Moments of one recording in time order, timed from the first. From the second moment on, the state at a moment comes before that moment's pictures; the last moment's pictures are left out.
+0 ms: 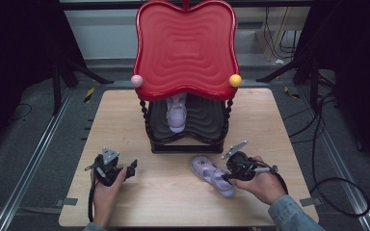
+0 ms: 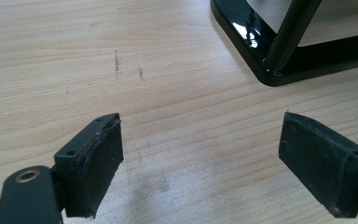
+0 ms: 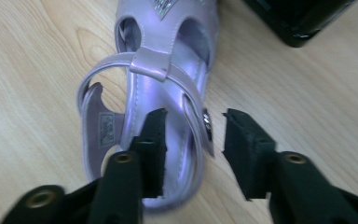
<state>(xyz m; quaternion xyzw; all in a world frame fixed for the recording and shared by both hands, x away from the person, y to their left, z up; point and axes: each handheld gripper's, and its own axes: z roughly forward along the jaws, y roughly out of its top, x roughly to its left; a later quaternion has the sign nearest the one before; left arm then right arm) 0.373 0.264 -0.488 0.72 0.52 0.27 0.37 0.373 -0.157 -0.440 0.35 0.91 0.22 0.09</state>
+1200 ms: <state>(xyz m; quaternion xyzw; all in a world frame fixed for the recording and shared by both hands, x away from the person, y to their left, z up) 0.376 0.262 -0.491 0.73 0.52 0.27 0.36 0.346 -0.115 -0.457 0.32 0.92 0.19 0.06</state>
